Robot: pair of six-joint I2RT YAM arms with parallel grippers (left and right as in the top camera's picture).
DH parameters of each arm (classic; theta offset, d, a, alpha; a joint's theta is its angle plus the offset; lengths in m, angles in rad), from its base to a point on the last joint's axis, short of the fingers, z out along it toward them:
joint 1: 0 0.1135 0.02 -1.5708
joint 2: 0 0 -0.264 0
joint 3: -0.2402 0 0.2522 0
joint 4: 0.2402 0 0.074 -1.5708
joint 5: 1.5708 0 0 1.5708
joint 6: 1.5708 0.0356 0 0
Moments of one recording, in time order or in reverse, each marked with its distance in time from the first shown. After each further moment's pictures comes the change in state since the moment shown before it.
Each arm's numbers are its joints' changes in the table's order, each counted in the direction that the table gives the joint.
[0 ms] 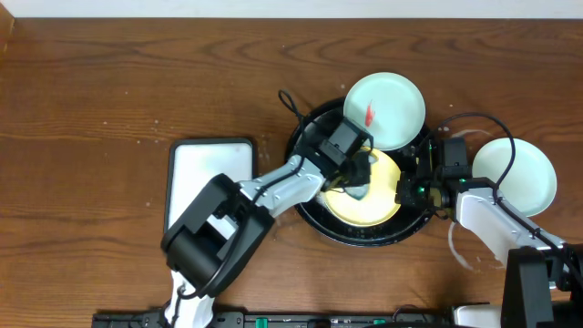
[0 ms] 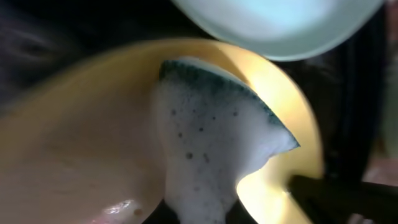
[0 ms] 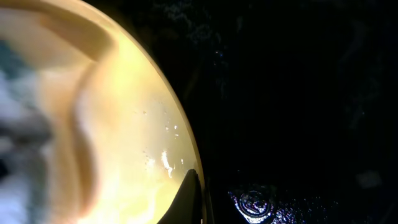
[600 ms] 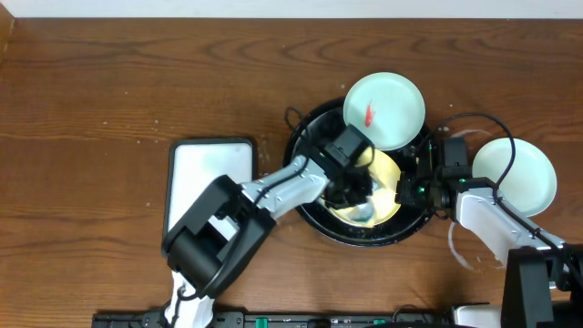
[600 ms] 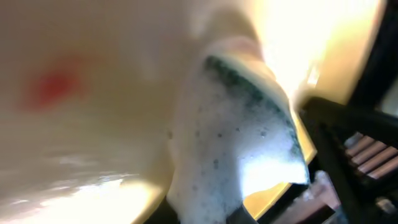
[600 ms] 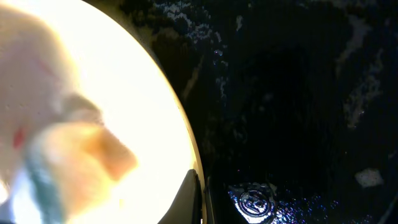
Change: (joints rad) left arm 0.010 -0.001 -0.023 0.235 0.186 -0.136; right arm 0.000 0.000 0.000 0.000 0.000 0.000
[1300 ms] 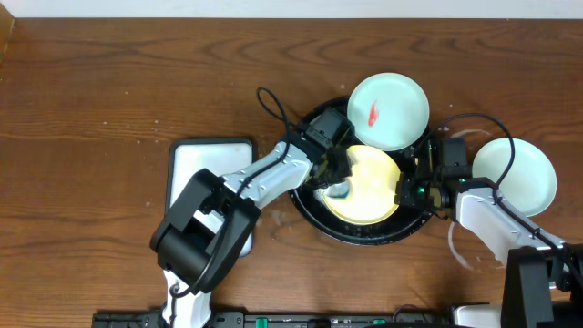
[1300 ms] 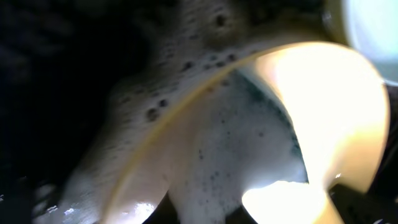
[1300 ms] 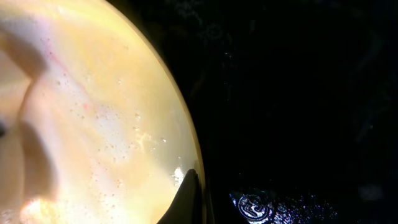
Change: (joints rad) left arm 0.080 -0.018 -0.014 -0.007 -0.204 0.074; right arm 0.000 0.000 0.000 0.005 -0.010 0.000
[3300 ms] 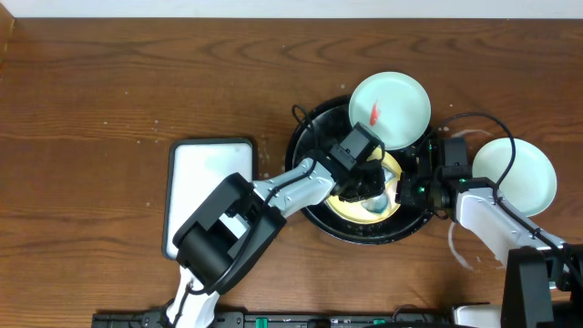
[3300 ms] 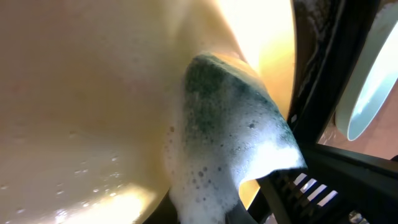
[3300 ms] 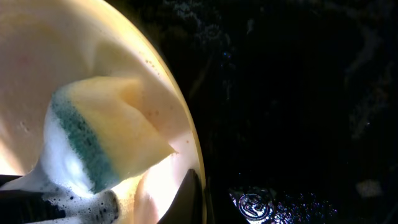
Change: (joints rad) left arm -0.119 0.064 0.001 -0.209 0.214 -0.136; right arm 0.000 0.000 0.000 -0.005 0.017 0.000
